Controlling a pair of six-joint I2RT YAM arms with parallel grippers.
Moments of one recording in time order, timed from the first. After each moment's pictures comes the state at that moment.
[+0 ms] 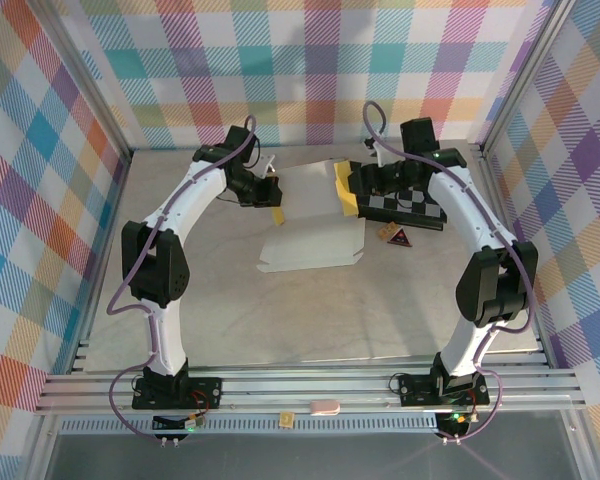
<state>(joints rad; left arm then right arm) -0.33 2.01 1.88 -1.01 0.46 -0.16 0.23 1.77 1.68 -0.83 -0.75 0.02</state>
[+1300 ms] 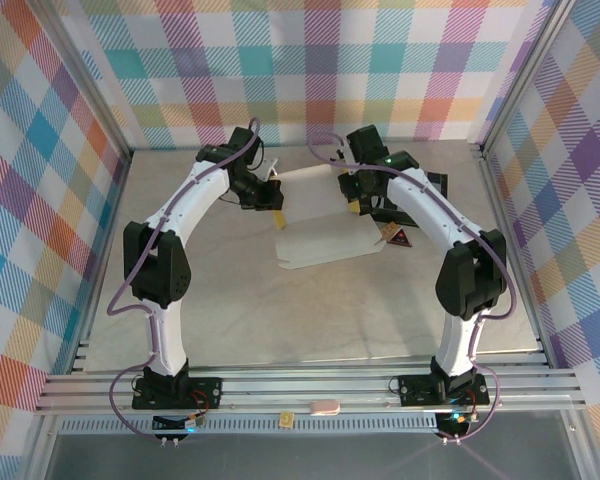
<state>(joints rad) -0.36 2.01 1.90 -1.06 0.44 -0.16 0.46 1.87 1.76 -0.83 0.10 0.03</state>
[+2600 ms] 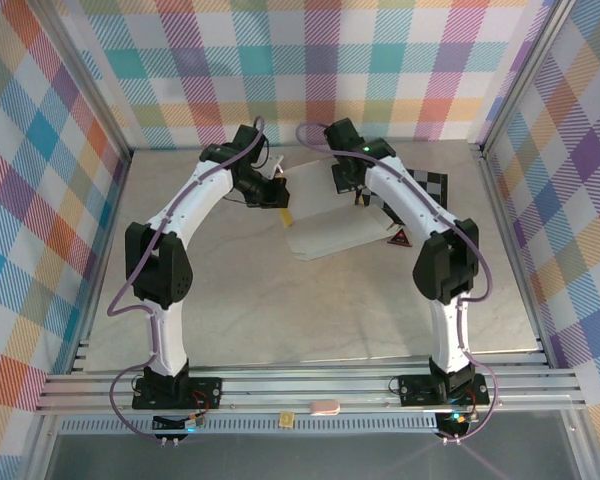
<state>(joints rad) -0.38 2.01 1.92 -1.04 0.45 -0.18 0.53 2.09 2.09 -1.08 0.46 0.27</state>
